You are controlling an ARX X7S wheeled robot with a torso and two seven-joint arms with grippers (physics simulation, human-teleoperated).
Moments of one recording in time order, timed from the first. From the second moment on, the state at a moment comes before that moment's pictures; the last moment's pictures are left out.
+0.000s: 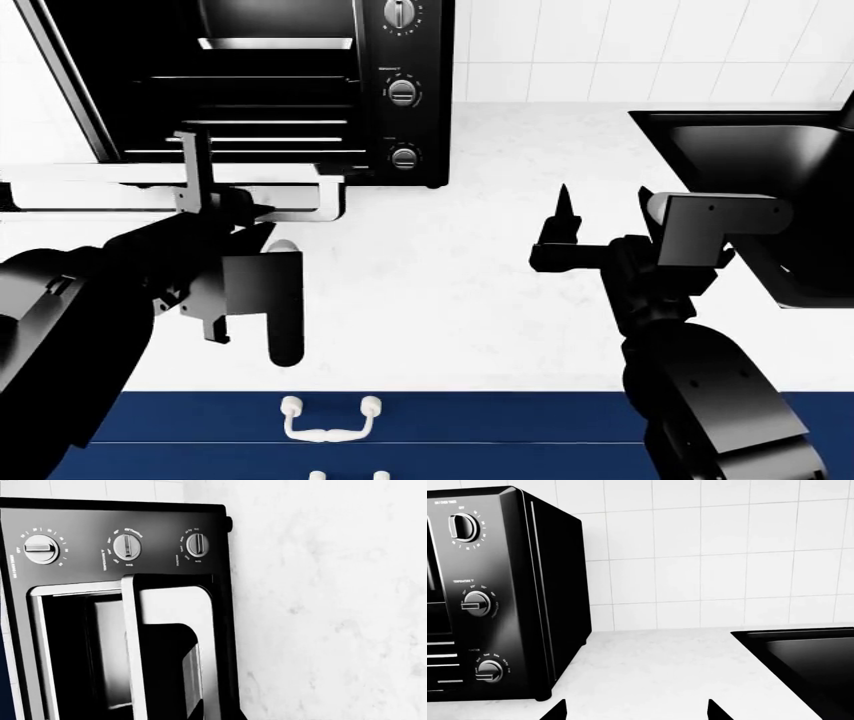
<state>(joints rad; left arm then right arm) -1.31 -0.94 1.28 0.51 0.23 -0.84 0.54 0.52 0.26 -0.07 -0.28 0.39 0.61 0.19</state>
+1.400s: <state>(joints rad) -1.08 -0.94 1.33 0.45 0.36 -0.72 0.48 0.49 0.28 -0.09 -0.24 0.40 0.56 0.21</state>
